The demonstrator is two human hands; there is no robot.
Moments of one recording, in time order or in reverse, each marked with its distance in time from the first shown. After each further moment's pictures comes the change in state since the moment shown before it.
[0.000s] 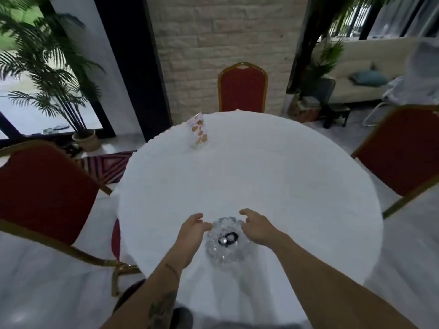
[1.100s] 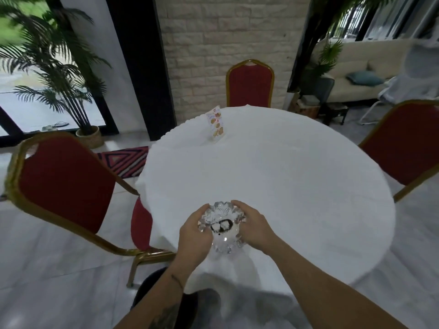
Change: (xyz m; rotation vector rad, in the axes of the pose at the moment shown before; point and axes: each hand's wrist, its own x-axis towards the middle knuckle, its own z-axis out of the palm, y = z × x) left_hand -0.048 -0.046 -0.095 0.123 0.099 0.321; right_hand -0.060 -0.077 0.101 0.177 0.191 -0.169
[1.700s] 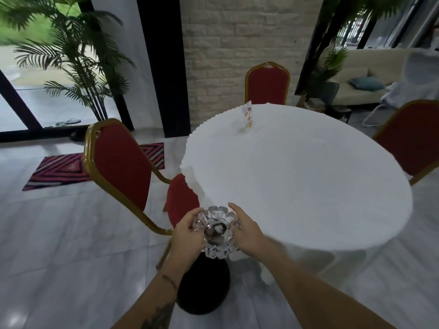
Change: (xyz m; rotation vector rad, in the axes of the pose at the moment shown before) left_hand -0.065 -0.092 -0.188 -0.166 0.015 0.032; right_hand -0.087 -0.065 0.190 -0.007 -0.005 -0.032
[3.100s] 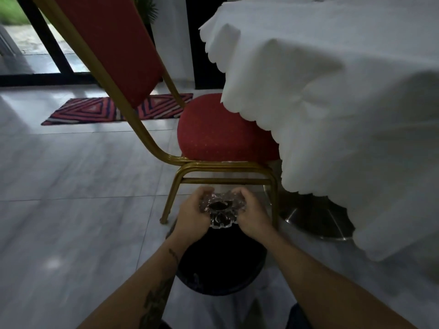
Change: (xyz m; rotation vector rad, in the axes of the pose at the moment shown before) left_hand 0.144 -0.422 0.026 0.433 0.078 0.177; right_hand 0.170 0.346 0.269 0.040 -0.097 -0.081
